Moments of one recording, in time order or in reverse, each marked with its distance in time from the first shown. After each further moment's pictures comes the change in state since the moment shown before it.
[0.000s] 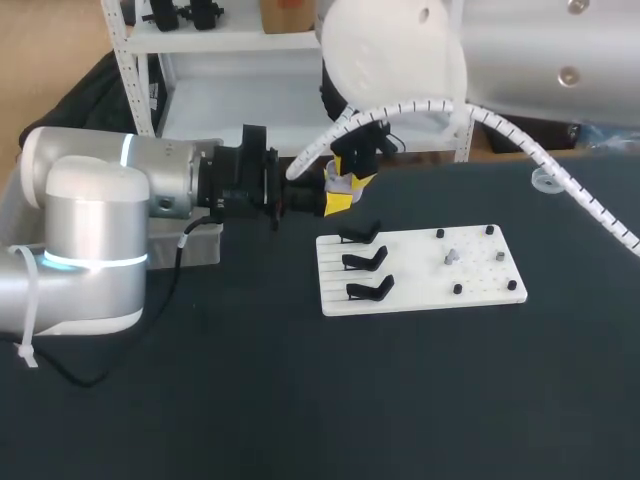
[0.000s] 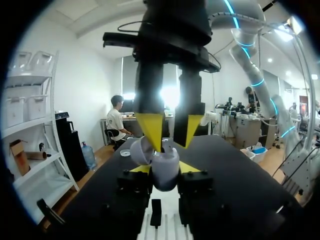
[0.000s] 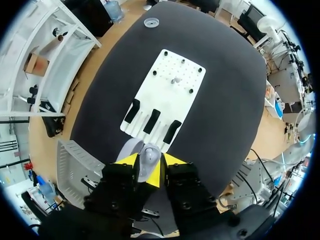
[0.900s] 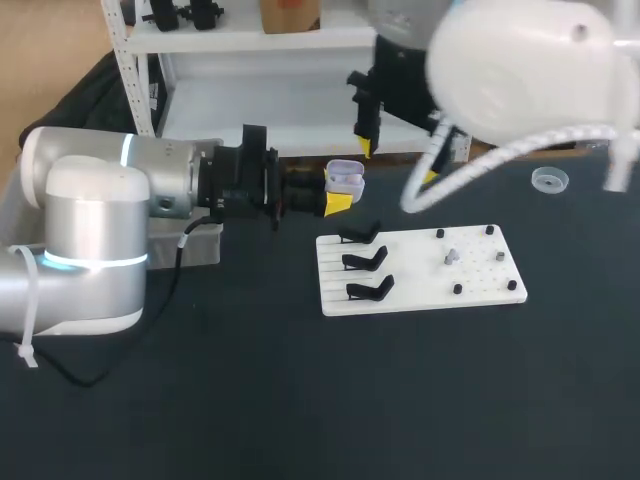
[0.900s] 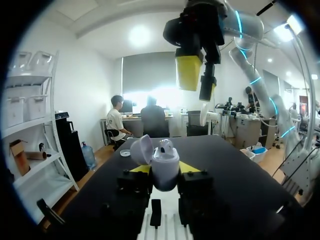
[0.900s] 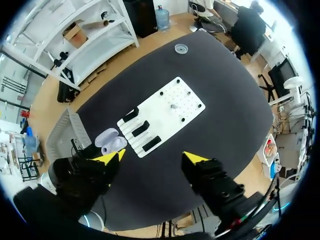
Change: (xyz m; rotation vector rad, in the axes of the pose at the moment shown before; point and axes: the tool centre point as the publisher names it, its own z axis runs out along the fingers) left arm 0.000 0.000 0.000 0.000 0.000 0.000; right arm -0.025 -0.067 -0.057 -0.092 -0.096 -0.435
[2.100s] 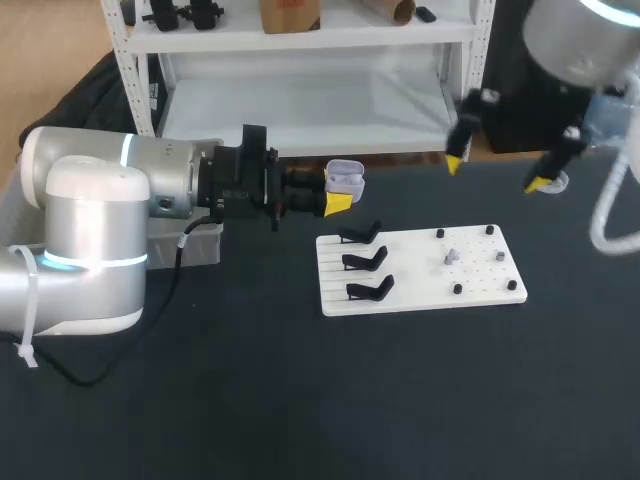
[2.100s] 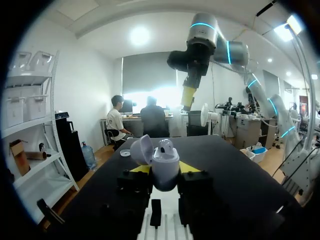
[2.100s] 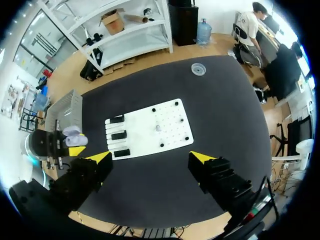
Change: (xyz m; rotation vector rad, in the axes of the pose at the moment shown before) left arm 0.000 0.000 0.000 0.000 0.000 0.000; right arm -0.059 -0.098 0.027 -0.152 -0.039 -0.375
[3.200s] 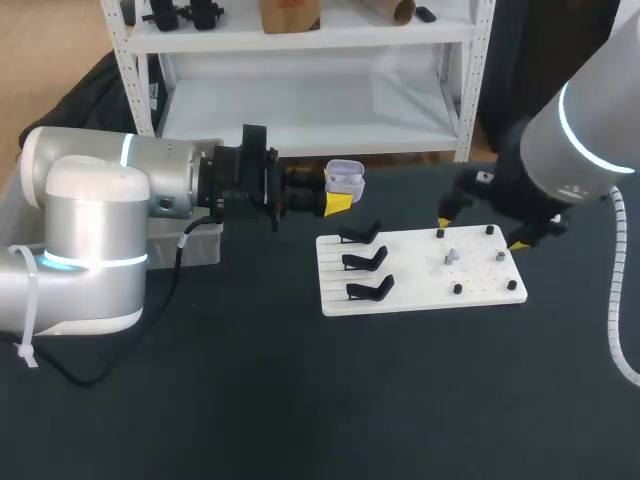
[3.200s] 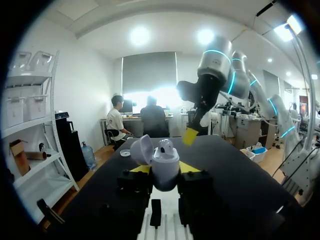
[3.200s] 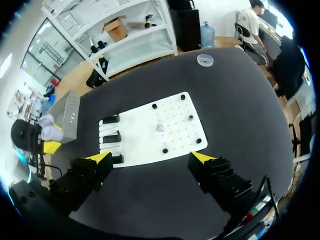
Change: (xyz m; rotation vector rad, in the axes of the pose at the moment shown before) left arm 0.000 0.000 0.000 0.000 0.000 0.000; right arm 0.024 -0.008 0.080 -0.098 -0.105 -0.020
